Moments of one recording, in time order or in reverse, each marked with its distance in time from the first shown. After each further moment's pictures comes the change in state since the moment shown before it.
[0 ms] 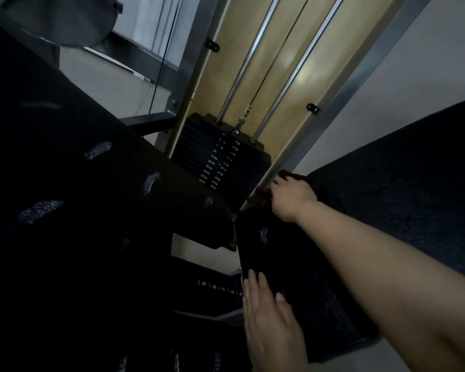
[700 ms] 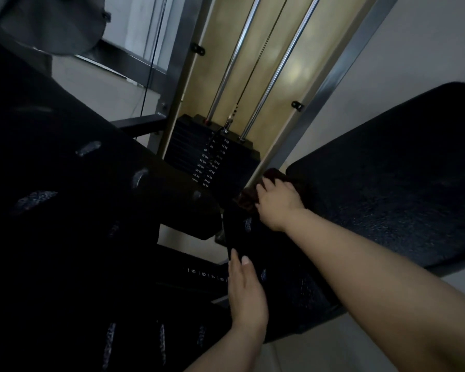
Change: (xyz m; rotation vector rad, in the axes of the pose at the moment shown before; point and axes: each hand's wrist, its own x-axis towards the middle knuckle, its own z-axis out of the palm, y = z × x) left_hand 0.019 0.009 -0.014 -0.394 -0.172 -0.235; right_hand -0.045 -0.010 0.010 -0.073 0.091 0.002
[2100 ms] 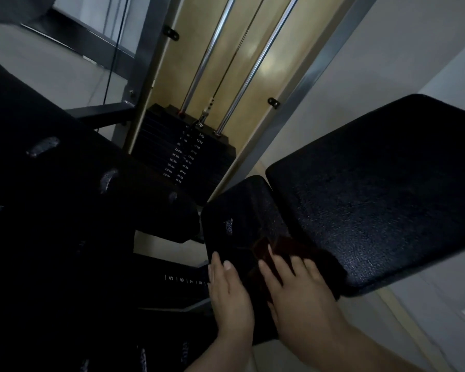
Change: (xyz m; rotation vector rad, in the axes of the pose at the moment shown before) left_hand -0.004 0.011 -0.001 0.037 -0.014 -0.075; right_hand -0.166 -0.021 0.018 0.071 0.020 0.012
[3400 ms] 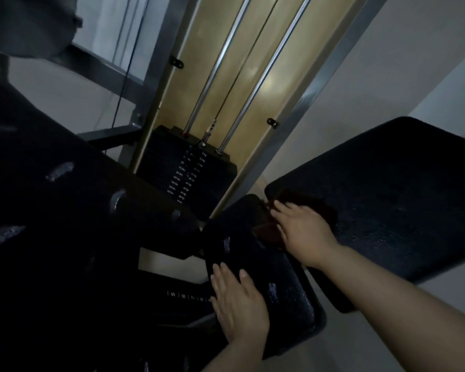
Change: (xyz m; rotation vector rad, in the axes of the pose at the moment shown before) left_hand 0.000 0.020 0.015 0.420 0.032 0.040; right_hand 0.099 0.076 -0.031 0.080 0.159 -0.044
